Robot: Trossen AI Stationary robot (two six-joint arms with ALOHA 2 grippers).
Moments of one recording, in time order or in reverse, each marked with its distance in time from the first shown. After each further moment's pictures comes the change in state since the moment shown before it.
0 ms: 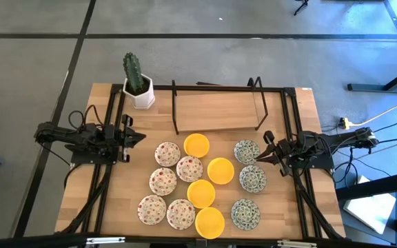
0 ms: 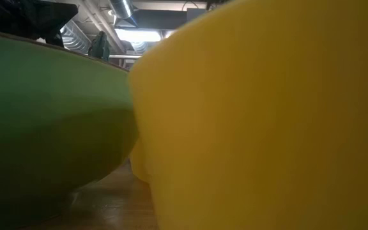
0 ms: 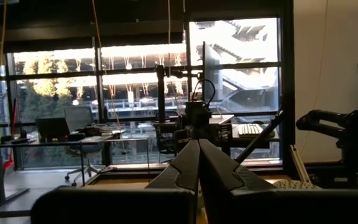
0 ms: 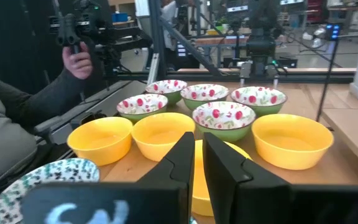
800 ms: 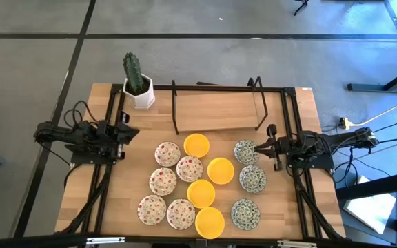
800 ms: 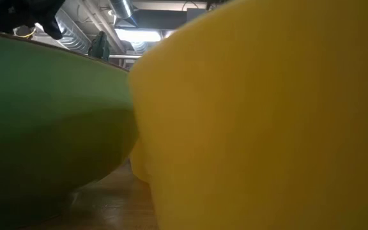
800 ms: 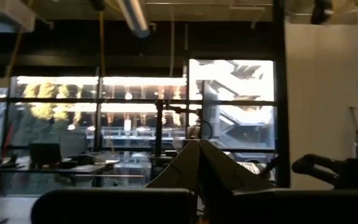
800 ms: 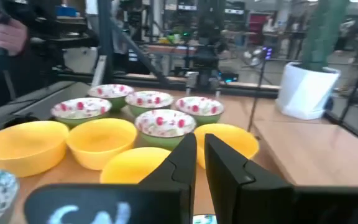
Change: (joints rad) left arm 0.001 0.018 0.035 0.141 -0.031 -0.016; right arm 0.000 0.000 0.000 0.021 0.218 -0.140
